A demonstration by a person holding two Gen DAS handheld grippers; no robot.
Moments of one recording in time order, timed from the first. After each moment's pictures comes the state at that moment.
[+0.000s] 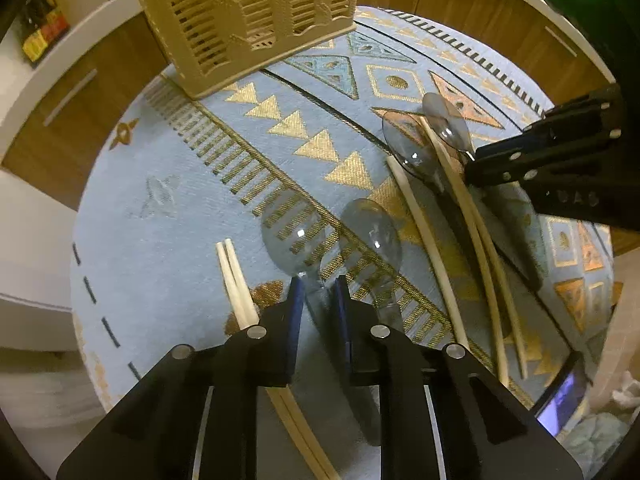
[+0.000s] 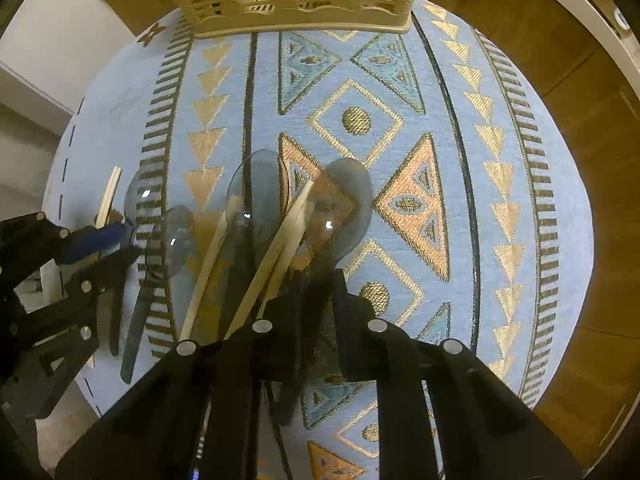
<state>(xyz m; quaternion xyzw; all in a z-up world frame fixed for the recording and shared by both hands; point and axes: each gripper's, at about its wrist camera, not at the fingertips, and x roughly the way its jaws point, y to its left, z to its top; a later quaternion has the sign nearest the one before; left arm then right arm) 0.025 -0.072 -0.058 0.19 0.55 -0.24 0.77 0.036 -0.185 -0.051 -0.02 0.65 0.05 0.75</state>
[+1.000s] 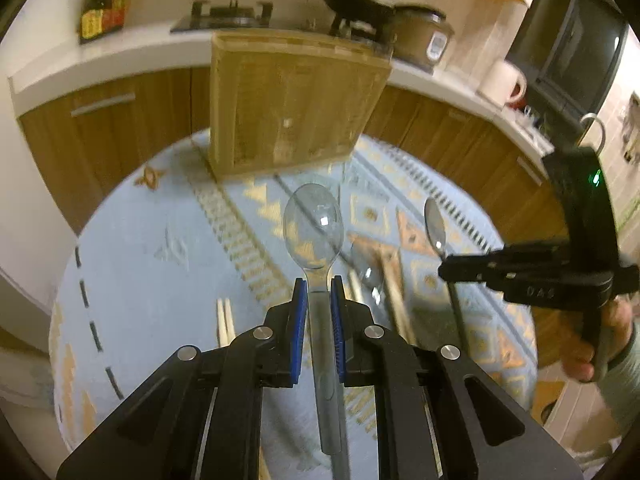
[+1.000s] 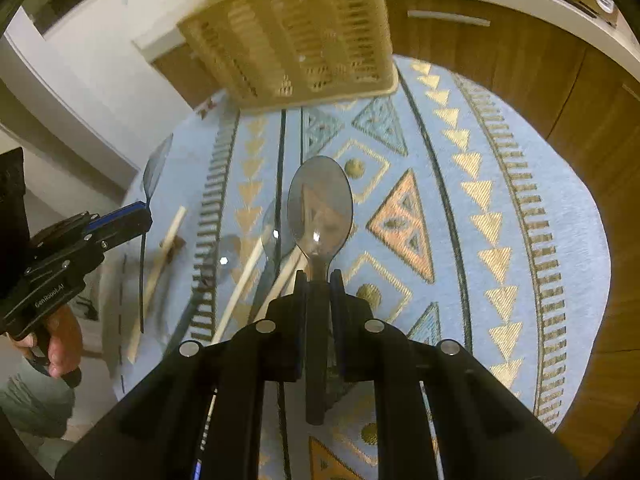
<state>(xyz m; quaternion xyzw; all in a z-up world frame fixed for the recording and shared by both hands) 0.010 -0.035 0.002 -0.02 0.43 -0.28 0.86 -0.014 -0.257 -0.001 0.07 0.53 0.13 0.83</state>
